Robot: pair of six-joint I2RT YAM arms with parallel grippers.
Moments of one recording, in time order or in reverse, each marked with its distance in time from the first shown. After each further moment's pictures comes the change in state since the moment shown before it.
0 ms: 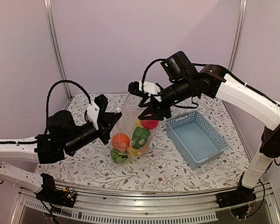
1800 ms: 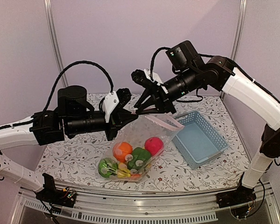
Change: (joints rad) left arm -0.008 0.139 0.409 -0.515 0.324 0.109; right arm 0.000 -0.002 0.128 -0.074 -0.306 -0.048
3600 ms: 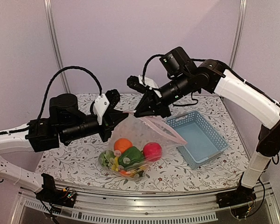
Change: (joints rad) left arm -0.009 -0.097 -0.121 0.076 -0.178 -0.028; right arm -0.015 0.047 -0.018 -0.012 0.089 0.083
